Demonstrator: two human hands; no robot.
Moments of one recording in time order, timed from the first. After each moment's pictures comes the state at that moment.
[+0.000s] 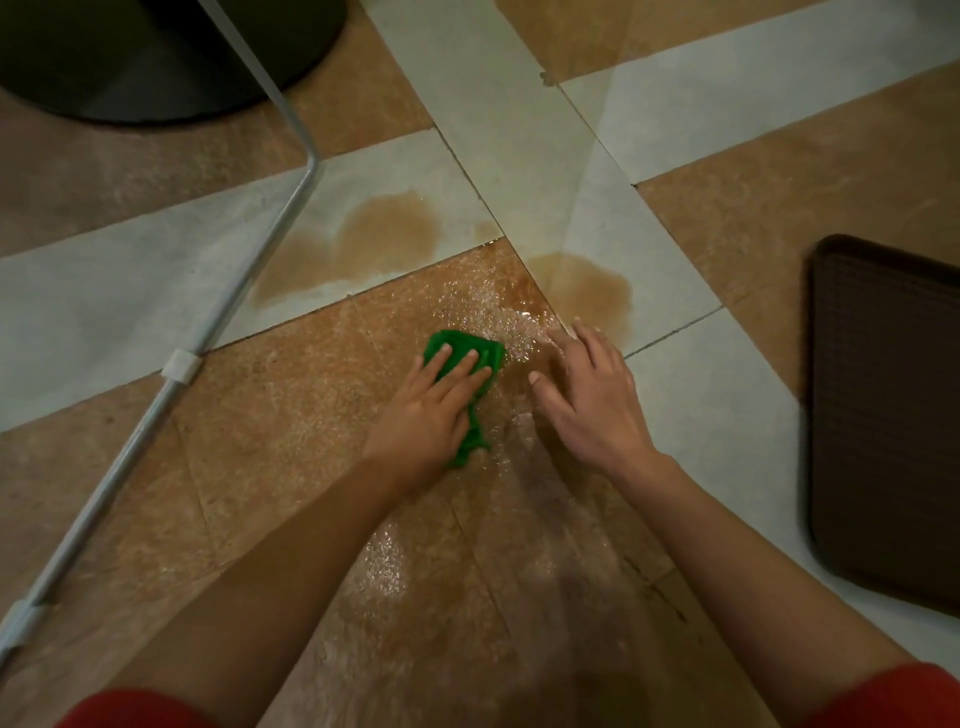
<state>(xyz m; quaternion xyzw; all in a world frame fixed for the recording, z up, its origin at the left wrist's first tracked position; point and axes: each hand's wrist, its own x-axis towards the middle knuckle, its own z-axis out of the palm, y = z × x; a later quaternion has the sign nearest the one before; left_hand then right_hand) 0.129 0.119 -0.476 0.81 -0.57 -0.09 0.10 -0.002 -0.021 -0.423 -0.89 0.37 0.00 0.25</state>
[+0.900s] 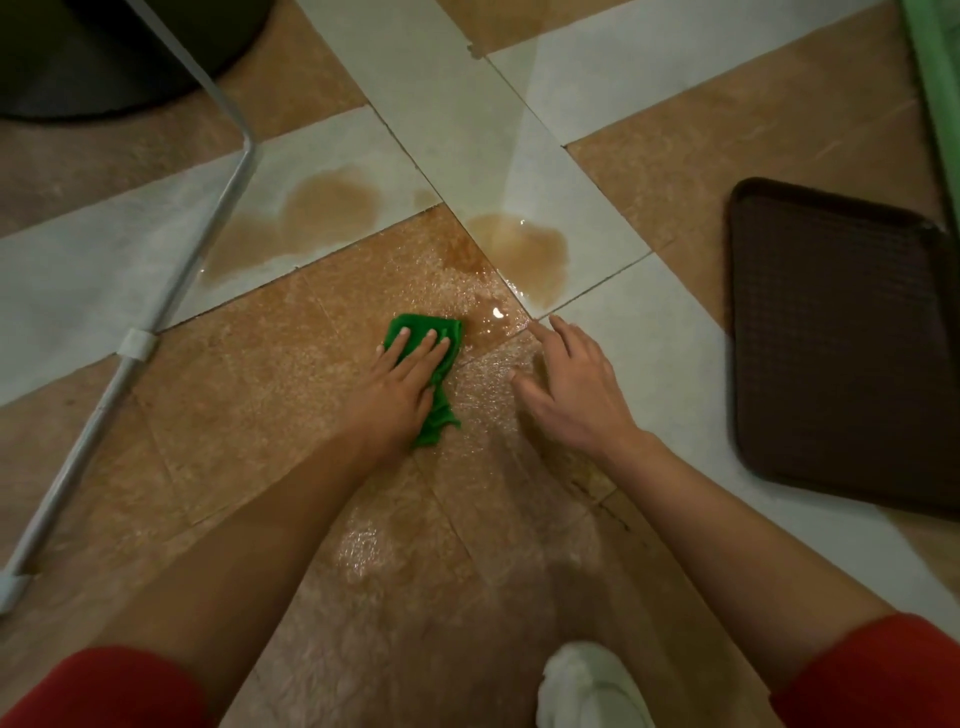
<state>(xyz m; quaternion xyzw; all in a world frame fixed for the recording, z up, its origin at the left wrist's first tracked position) 0.102 0.132 -0.470 0.81 -0.54 -0.16 0.14 -0.063 -0.004 -0.410 -0.89 0.38 0.03 0.24</state>
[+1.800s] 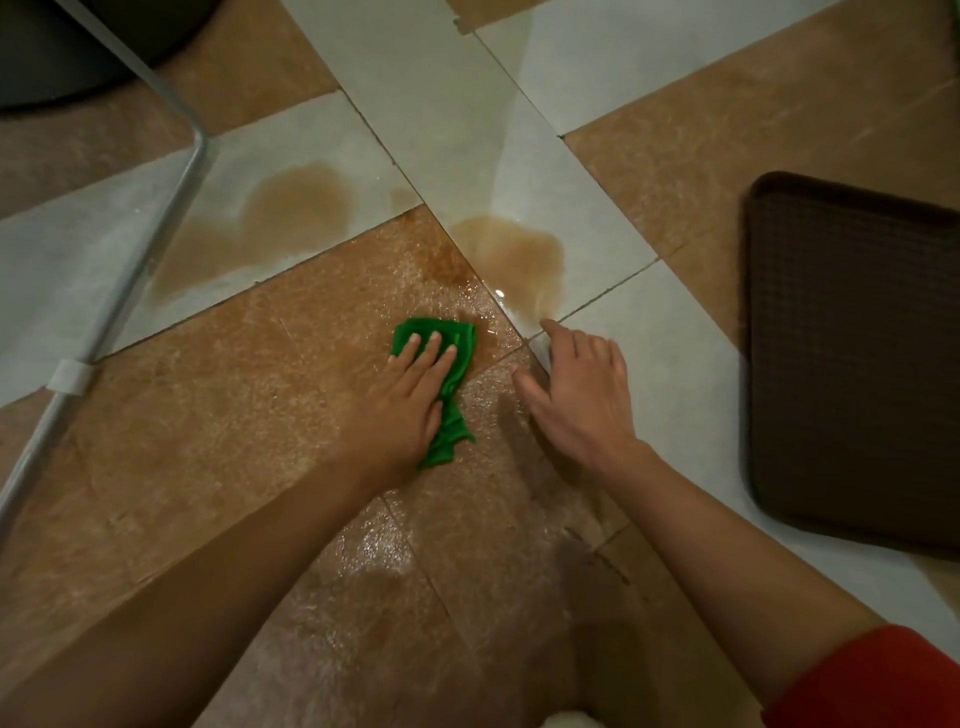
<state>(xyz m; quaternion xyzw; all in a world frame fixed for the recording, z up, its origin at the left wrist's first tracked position) 0.098 0.098 -0.486 0.78 -0.58 -0.15 0.14 -0.051 -0.045 -0.442 -0.89 0.42 0.01 0.17</state>
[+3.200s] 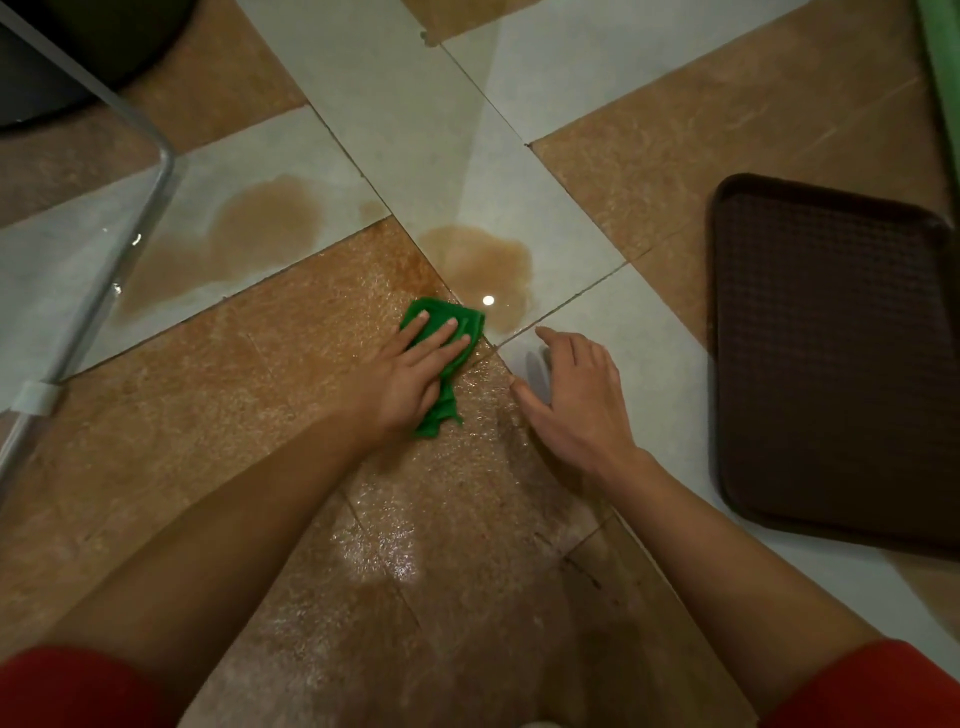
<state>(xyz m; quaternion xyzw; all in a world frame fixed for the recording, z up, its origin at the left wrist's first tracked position) 0.109 0.047 -0.484 0.75 -0.64 -0.15 0.09 -0.077 -0.063 -0.446 -0.88 0.41 -0.03 0.21</state>
